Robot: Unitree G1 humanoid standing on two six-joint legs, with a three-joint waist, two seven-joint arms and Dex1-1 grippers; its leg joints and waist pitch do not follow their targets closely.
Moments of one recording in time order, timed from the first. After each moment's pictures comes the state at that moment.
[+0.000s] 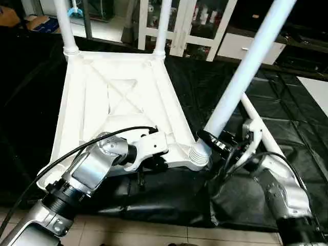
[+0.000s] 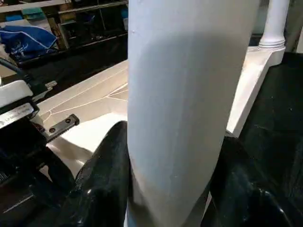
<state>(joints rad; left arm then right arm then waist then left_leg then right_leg) -0.51 0.45 -0.46 0.10 0.07 0.50 -1.09 -0.23 -0.26 -0.07 0.28 0.45 0.10 0.92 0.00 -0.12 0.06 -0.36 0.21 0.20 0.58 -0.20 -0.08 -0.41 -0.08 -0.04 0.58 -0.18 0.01</state>
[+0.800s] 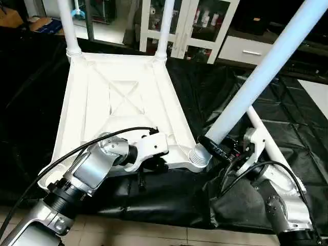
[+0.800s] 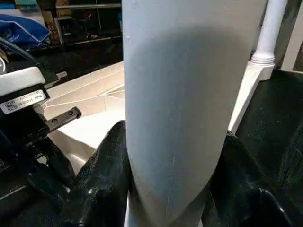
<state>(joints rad) -0.52 0.45 -0.47 0.13 0.07 0.48 -1.09 -0.16 -0.26 -0.03 0.23 0.42 0.01 0.88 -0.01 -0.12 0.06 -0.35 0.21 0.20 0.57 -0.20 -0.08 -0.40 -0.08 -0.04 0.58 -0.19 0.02</state>
